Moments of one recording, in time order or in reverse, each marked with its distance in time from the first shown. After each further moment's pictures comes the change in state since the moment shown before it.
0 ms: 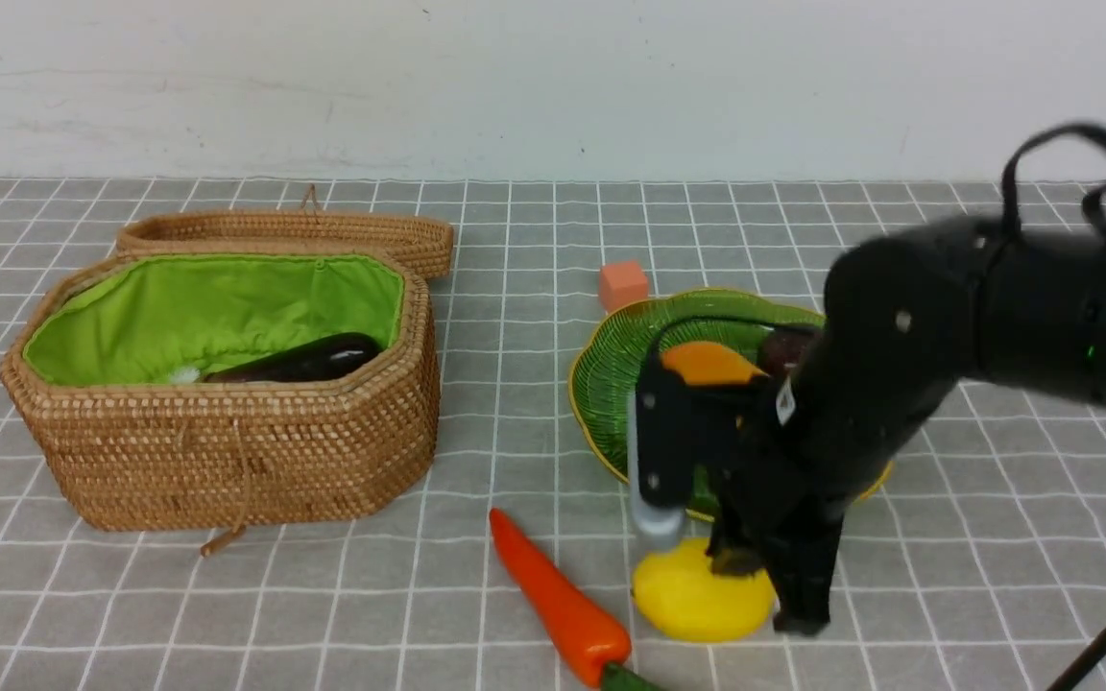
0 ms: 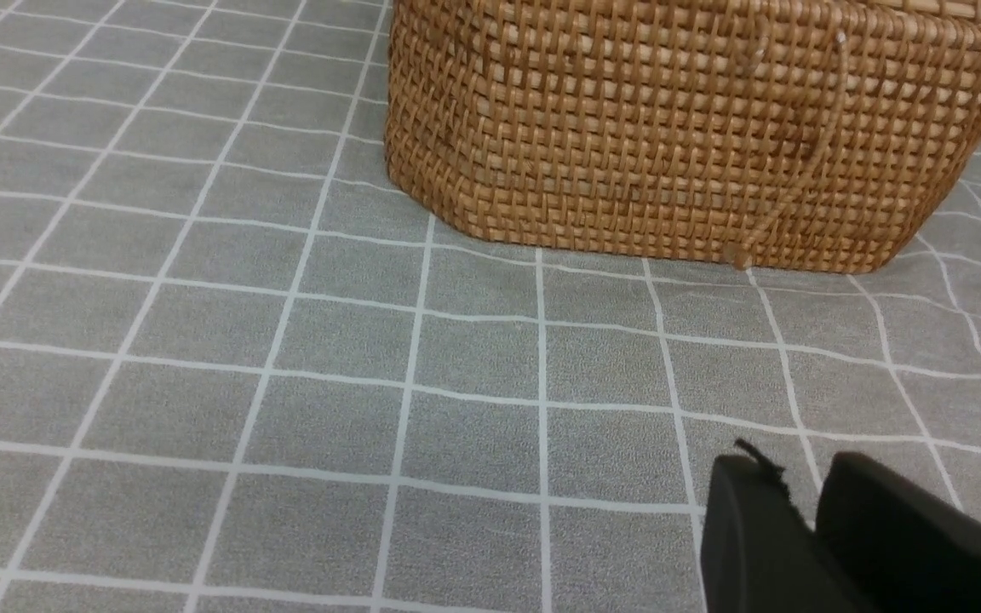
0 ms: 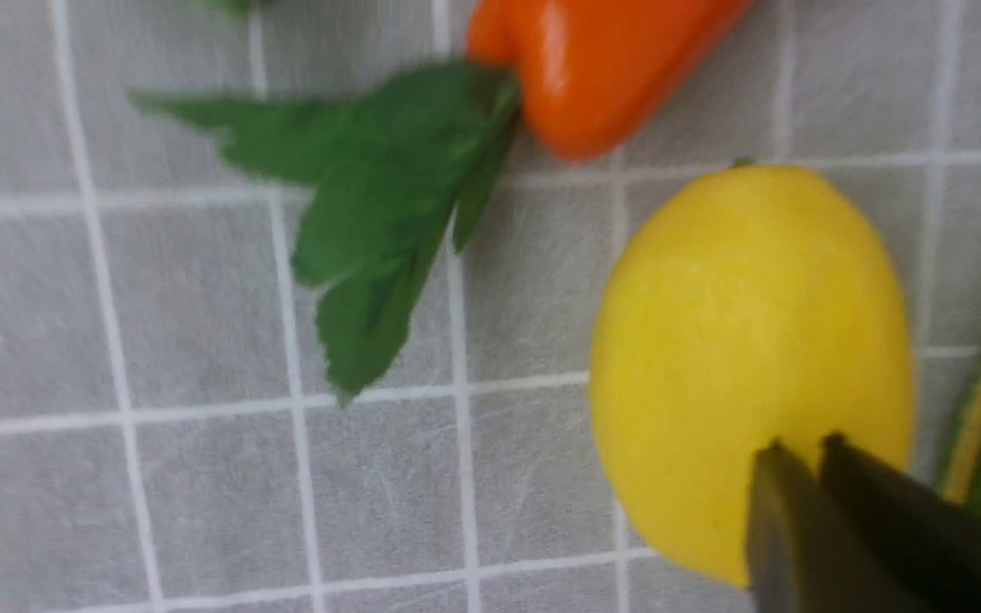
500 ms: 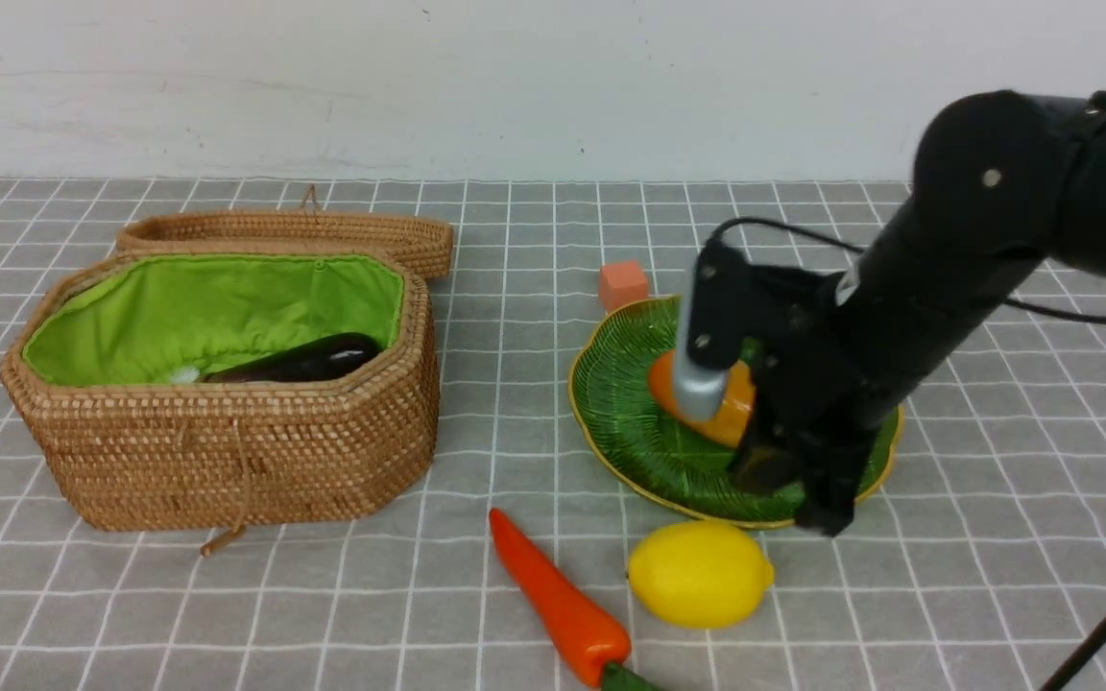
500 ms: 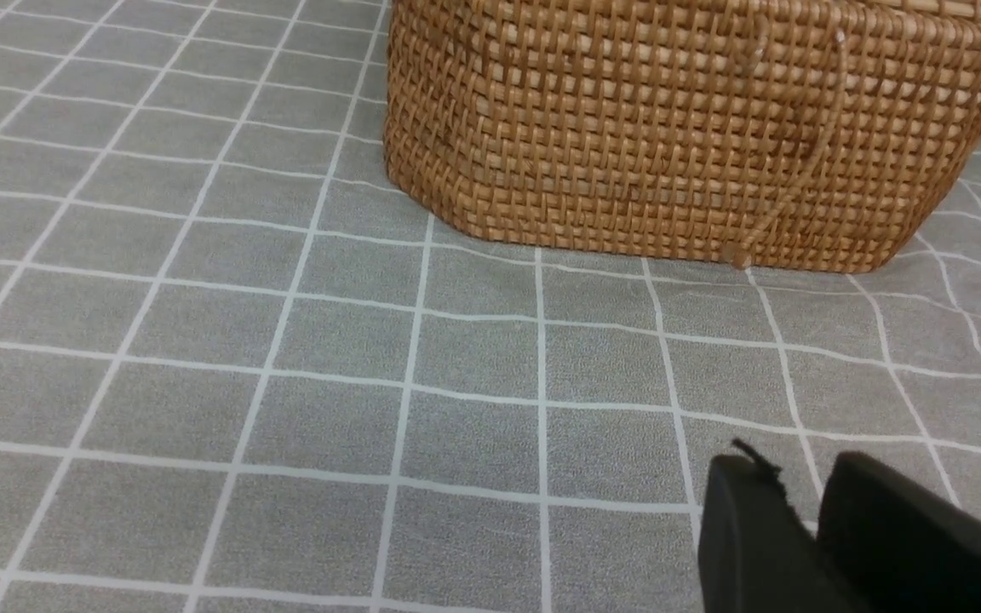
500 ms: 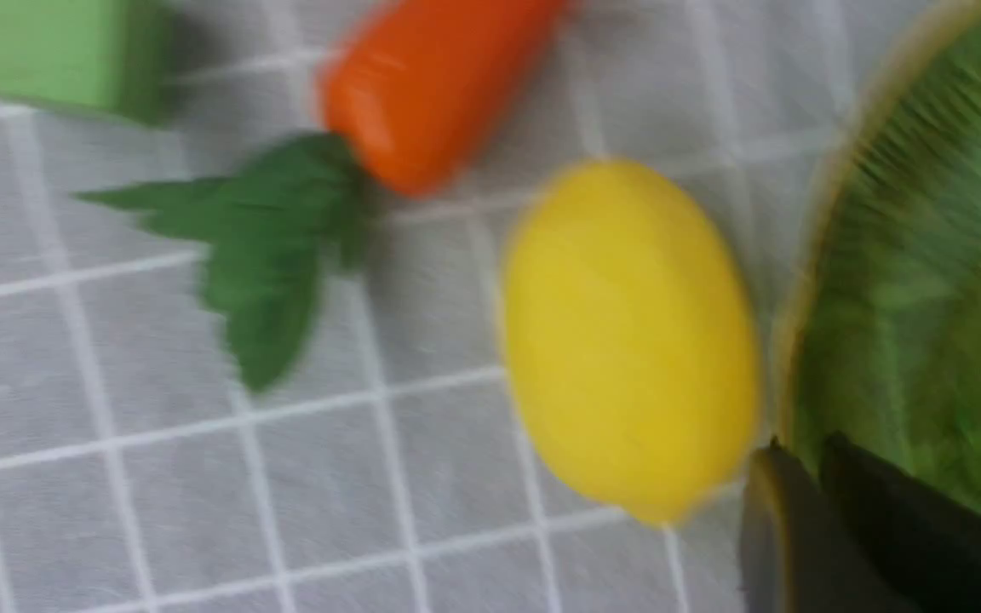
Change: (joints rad) right arm -0.087 -0.001 -0.106 0.105 0.098 -0.052; left arm 0.000 0.000 0.000 0.000 0.000 0.000
